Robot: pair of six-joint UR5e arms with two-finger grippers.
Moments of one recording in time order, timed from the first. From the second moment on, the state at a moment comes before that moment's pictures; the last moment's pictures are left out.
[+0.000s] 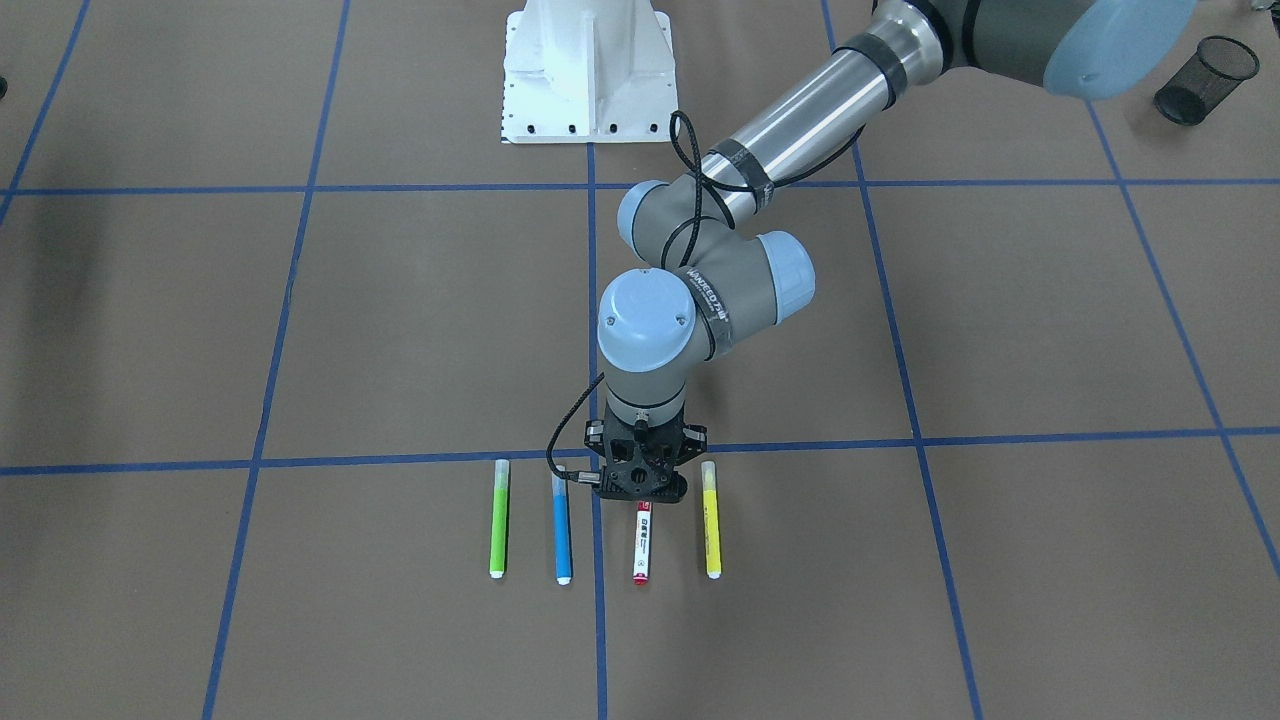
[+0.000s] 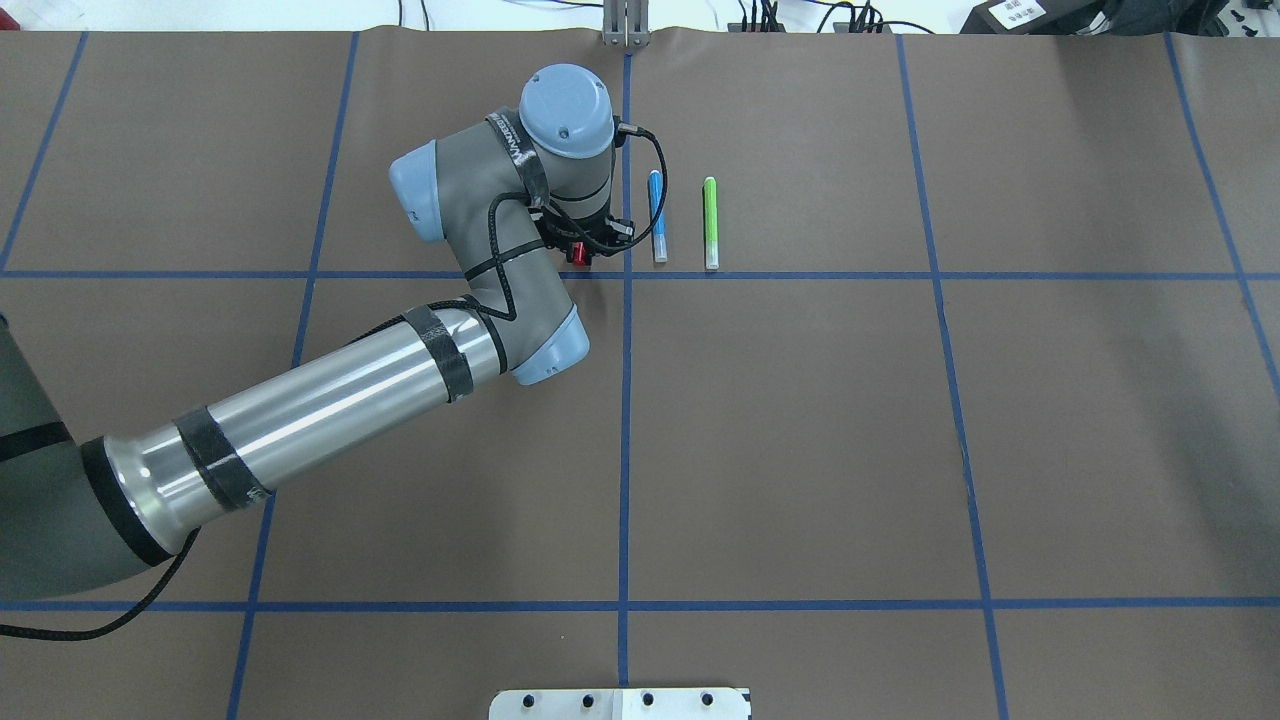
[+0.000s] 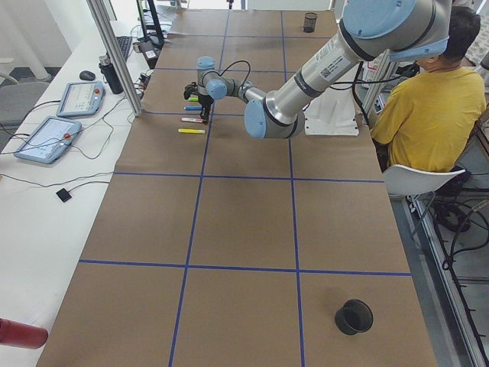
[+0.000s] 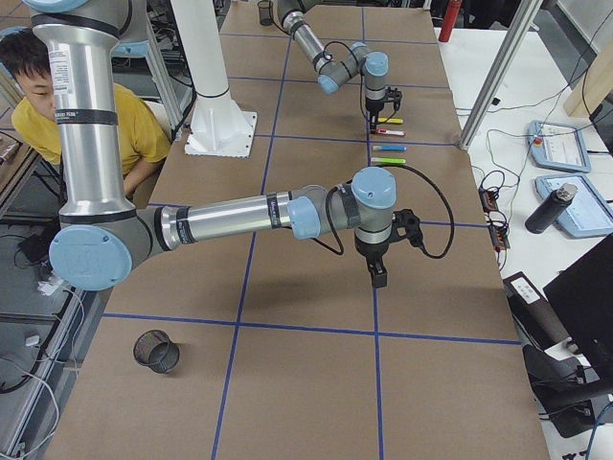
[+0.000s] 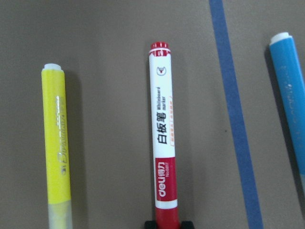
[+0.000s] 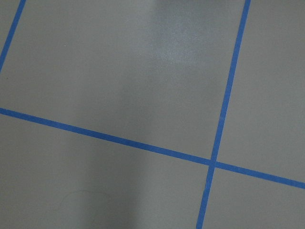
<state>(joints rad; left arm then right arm) -0.67 -2.65 -0.91 -1.87 -1.90 -0.96 1.47 -1.52 1.72 -1.48 2.31 0.03</state>
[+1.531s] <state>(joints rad) -0.78 -2.45 -1.50 -1.61 -1.90 -0.75 1.47 -1.51 1.71 -1.48 2.31 0.03</state>
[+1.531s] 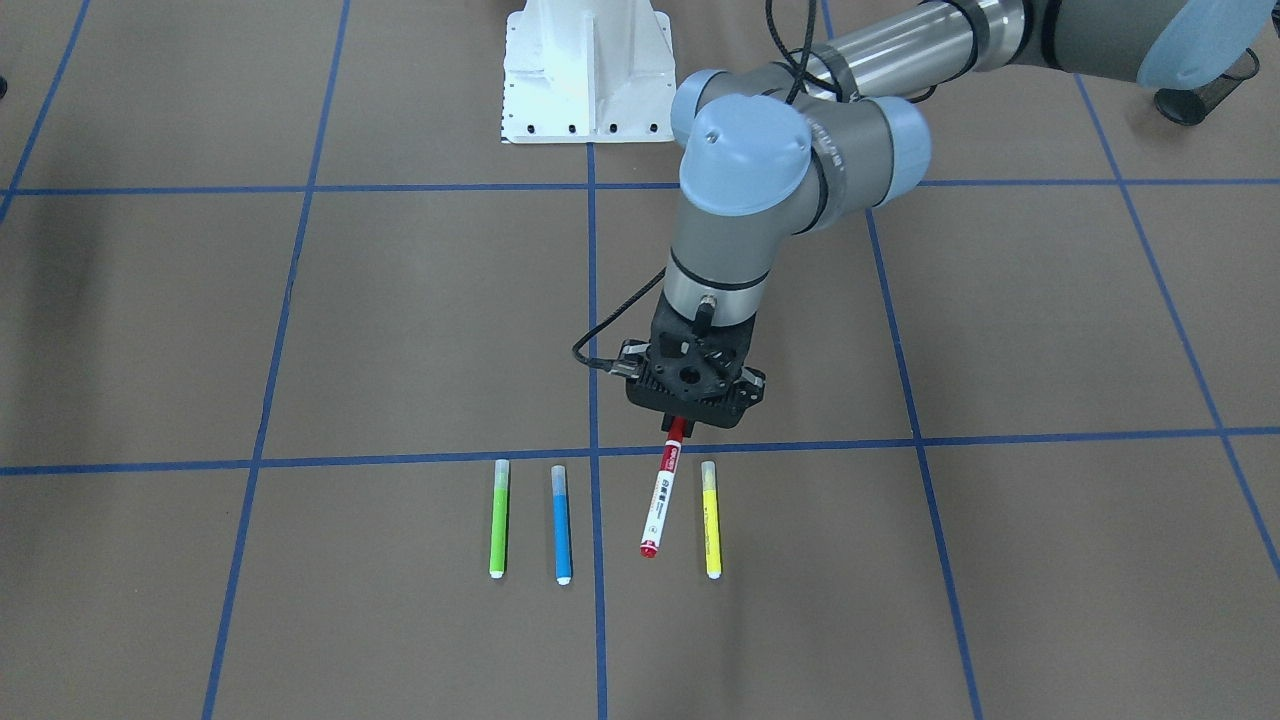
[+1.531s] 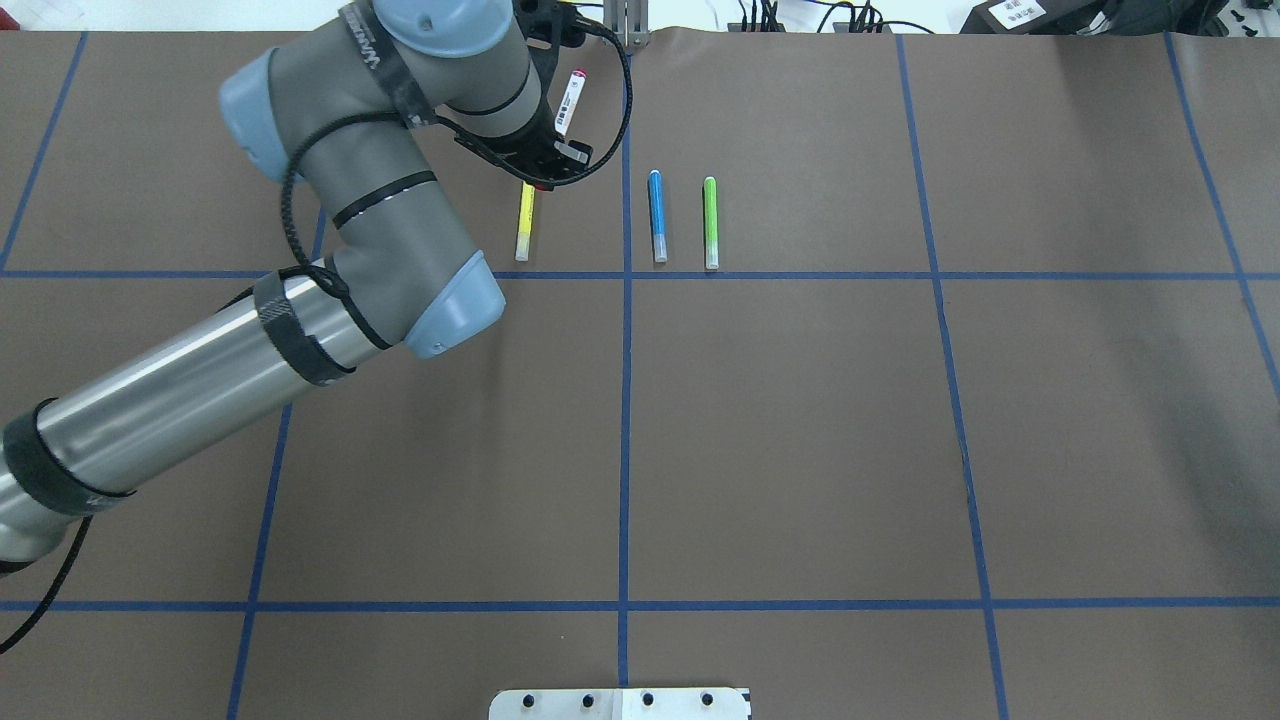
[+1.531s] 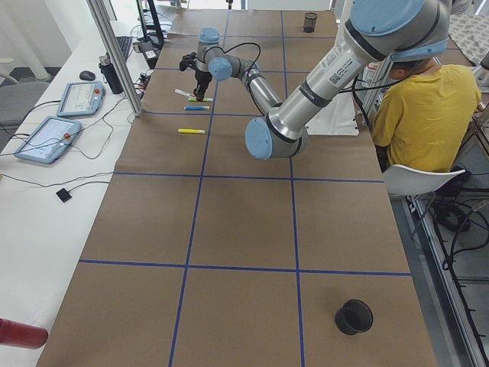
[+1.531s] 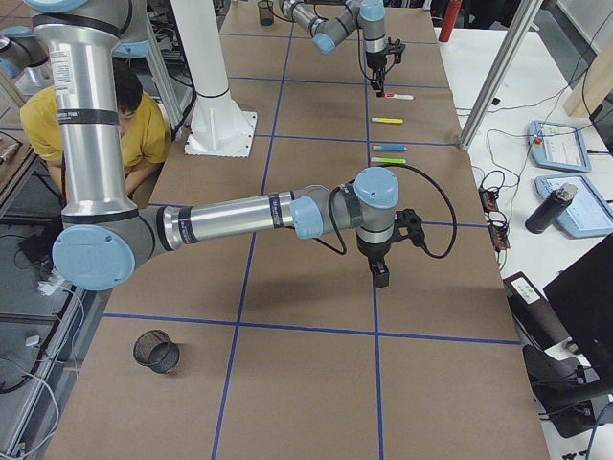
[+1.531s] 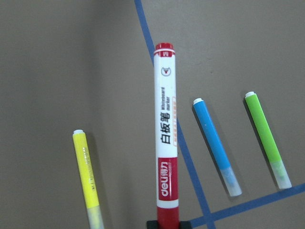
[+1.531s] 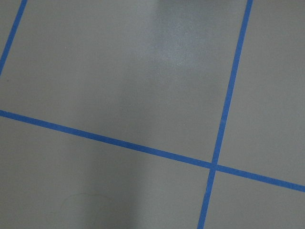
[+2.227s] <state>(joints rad) -0.99 -2.18 -2.02 -1.10 -1.90 -0.38 1.47 -1.52 1.71 -1.48 2.31 0.03</state>
